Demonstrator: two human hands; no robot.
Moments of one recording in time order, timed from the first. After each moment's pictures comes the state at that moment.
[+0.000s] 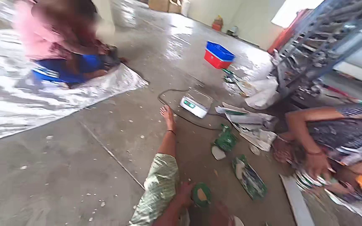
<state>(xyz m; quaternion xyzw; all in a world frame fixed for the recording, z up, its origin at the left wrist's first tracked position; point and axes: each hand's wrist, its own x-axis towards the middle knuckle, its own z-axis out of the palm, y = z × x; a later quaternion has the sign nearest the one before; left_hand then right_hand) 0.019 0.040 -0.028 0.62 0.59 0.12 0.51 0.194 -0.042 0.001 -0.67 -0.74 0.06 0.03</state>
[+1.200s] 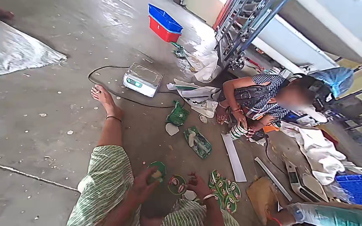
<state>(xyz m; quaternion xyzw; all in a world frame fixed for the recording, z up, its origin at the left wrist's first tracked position) 0.042 0.004 0.008 0.56 0.52 0.38 0.52 0.316 0.018 0.058 -0.68 -0.46 0.54 0.17</state>
